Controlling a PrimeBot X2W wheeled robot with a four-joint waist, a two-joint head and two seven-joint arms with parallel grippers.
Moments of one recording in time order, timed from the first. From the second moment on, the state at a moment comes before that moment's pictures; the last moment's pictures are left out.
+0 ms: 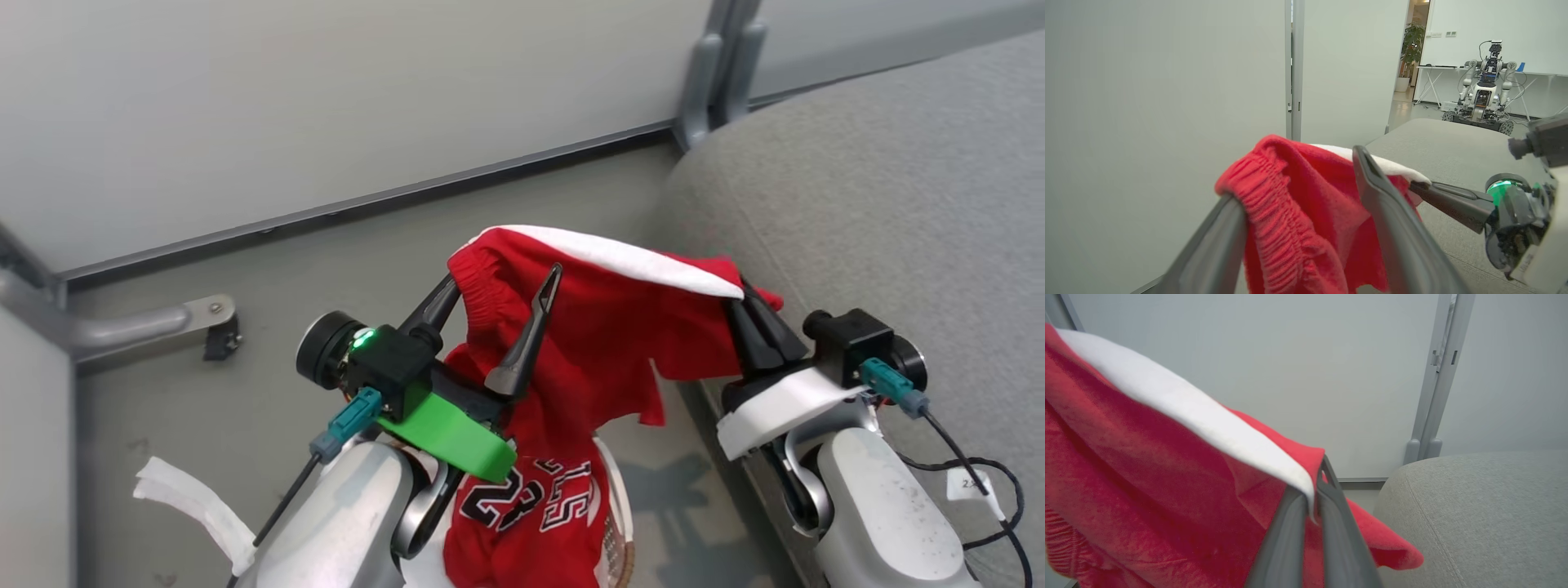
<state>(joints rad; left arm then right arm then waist) -0.41 0.11 -0.59 0.19 -0.36 -0.13 -0.26 -0.35 -0.05 0.18 0.34 0.19 0.13 -0.26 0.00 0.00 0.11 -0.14</state>
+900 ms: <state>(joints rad) -0.40 0.14 -0.56 0.21 -0.35 -0.13 -0.26 -0.31 -0.05 0.07 0.25 0.23 0.13 -0.26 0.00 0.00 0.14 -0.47</state>
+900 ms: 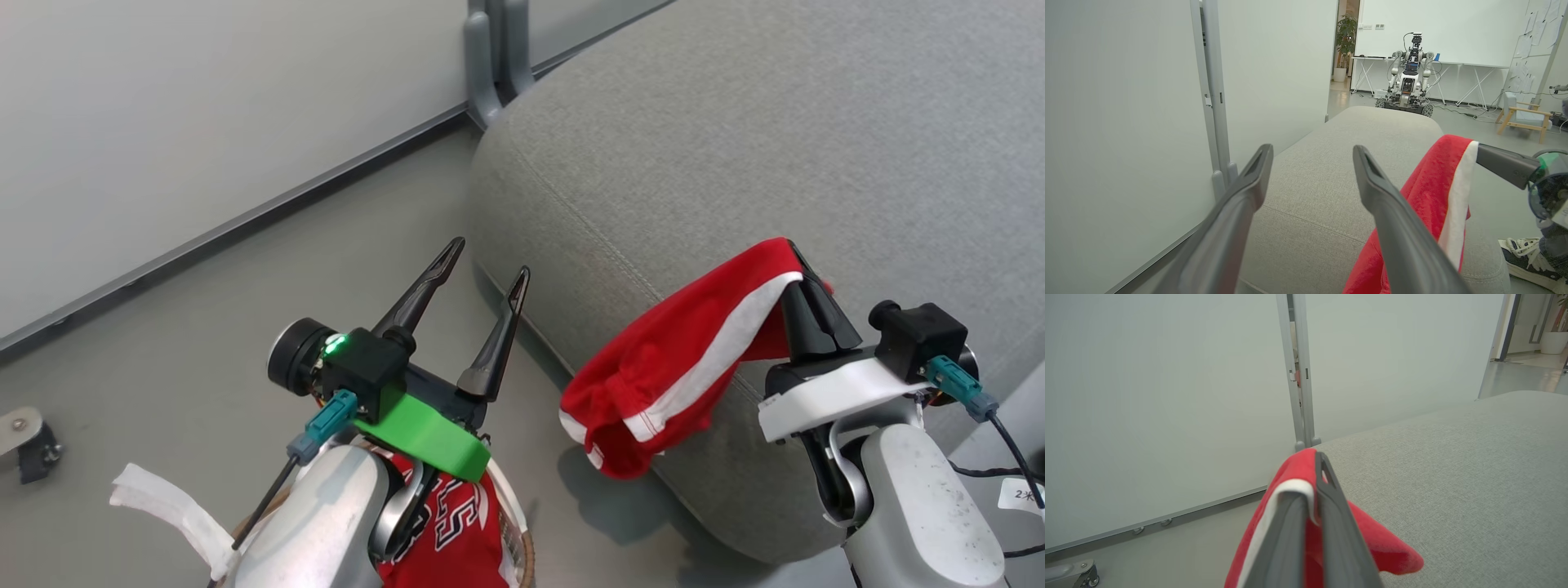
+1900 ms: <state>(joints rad) -0.53 0.22 -0.69 0.17 -0.35 -0.13 -0.26 -0.76 -0.18 -0.04 0.27 0.04 0.13 -0.26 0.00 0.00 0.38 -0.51</state>
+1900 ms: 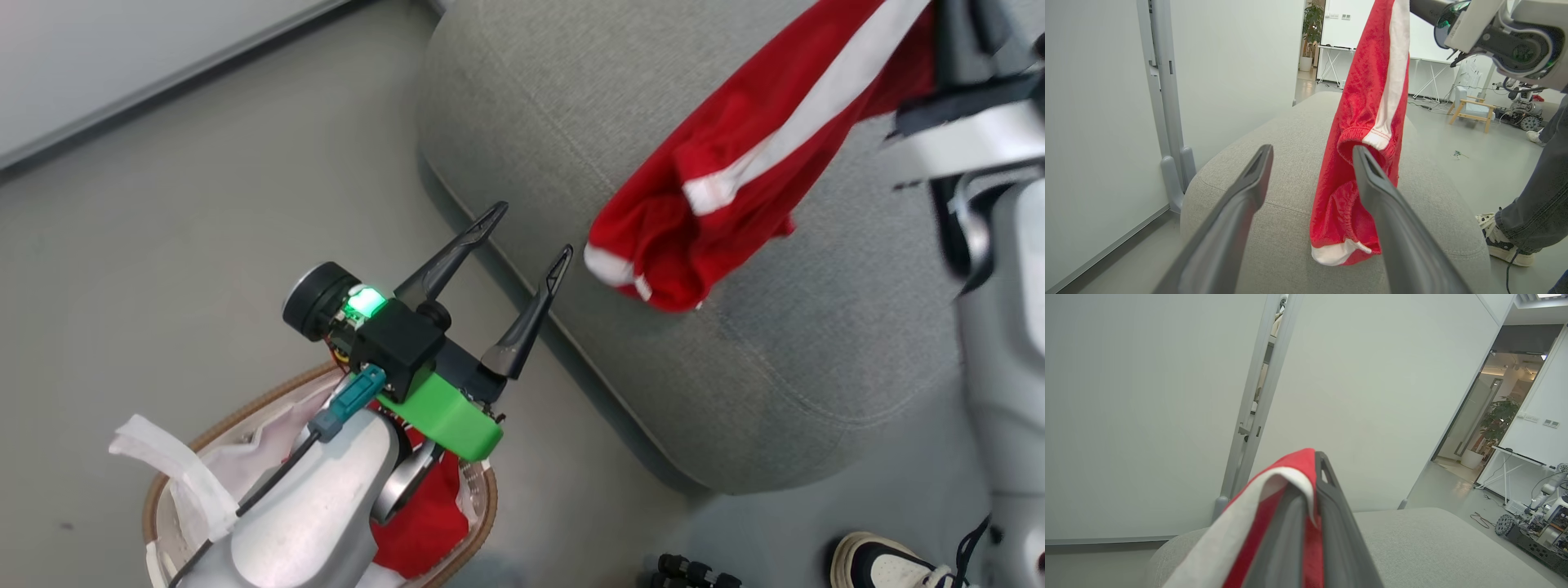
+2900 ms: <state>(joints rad) -0.65 0.27 -0.69 0.13 -0.34 -0.13 -0.26 -1.05 -0.28 -0.37 0.54 -0.18 0.13 -0.26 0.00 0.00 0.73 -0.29</state>
